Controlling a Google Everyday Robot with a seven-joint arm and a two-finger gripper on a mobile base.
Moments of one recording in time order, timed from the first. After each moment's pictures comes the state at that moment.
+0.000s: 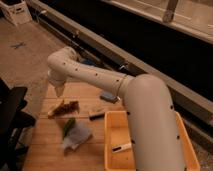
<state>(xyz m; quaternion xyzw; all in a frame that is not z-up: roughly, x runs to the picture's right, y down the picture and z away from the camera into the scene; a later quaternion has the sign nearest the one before) -0.293 0.003 0.807 -0.14 -0.32 -0.35 0.87</state>
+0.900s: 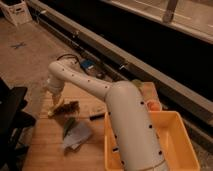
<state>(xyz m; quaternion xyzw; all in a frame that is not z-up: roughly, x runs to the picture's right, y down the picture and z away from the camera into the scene) -0.325 0.052 0.873 -0.21 -0.38 -0.32 0.84</state>
